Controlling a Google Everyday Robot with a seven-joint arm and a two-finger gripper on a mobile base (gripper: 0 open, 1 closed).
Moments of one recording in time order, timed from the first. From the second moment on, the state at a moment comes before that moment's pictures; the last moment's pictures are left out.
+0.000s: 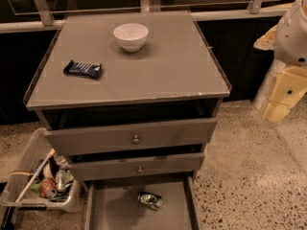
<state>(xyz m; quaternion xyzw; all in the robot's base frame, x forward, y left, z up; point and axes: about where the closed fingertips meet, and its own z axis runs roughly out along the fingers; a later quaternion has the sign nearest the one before) 0.438 -0.217 0.976 -0.60 0.78 -0.03 0.16</state>
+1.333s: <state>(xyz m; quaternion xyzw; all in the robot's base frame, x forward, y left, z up) 0.434 -0.179 0.862 -0.60 0.77 0.05 0.23</state>
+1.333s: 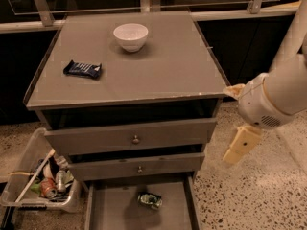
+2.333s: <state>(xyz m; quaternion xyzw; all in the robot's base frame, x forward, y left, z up) 0.434 -0.166 0.789 -0.59 0.77 0.07 0.23</state>
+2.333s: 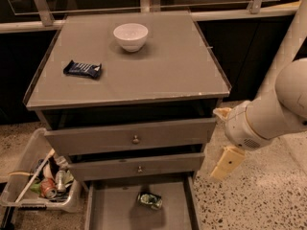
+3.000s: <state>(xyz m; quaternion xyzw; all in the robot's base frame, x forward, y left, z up) 0.436 -0.148 0.677 -0.55 0.78 0.16 0.26</state>
